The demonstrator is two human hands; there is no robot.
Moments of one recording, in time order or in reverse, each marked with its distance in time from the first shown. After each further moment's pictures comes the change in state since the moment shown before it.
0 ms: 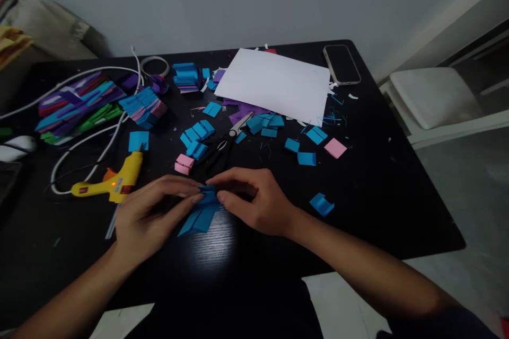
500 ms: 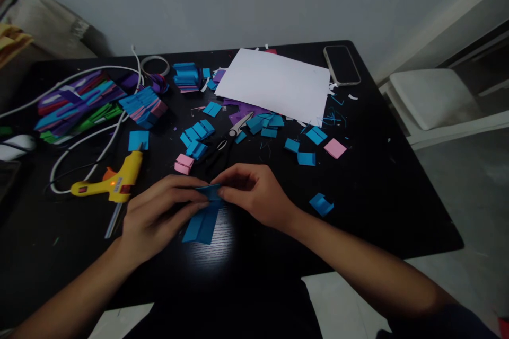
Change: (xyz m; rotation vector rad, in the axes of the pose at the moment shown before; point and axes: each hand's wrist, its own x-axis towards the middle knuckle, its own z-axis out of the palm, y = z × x) left_hand 0.000 -0.004 -0.002 0.079 -0.092 0.154; right_hand 0.006 0.007 -0.002 0.171 0.031 0.152
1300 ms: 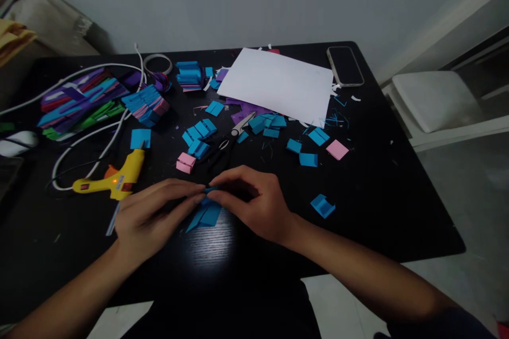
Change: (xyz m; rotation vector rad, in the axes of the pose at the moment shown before) left_hand 0.002 0.005 0.001 -0.002 0.110 -0.012; right_hand -0.011 0.002 0.015 -0.140 0.143 -0.259
